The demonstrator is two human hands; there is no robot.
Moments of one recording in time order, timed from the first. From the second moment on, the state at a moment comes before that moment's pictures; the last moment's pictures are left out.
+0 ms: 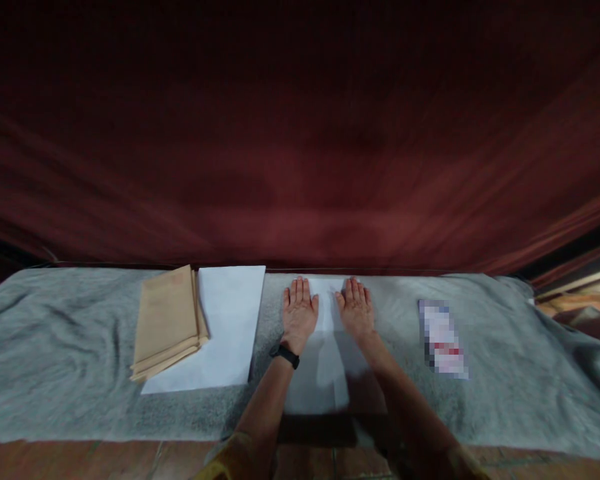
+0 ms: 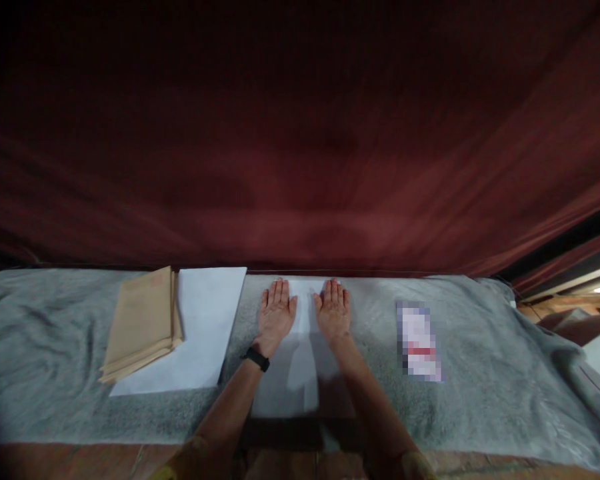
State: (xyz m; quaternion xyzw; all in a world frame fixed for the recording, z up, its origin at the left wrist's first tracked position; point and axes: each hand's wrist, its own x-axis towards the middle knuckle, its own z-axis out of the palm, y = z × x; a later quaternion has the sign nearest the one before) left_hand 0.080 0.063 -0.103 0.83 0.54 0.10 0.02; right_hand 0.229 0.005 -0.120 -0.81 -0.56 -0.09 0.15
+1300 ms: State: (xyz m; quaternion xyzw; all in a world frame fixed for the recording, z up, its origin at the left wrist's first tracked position) left_hand 0.080 0.061 -0.091 0.83 0.55 0.11 0.02; right_hand 0.183 -0.108 -0.120 -0.74 -0.65 -0.08 0.17
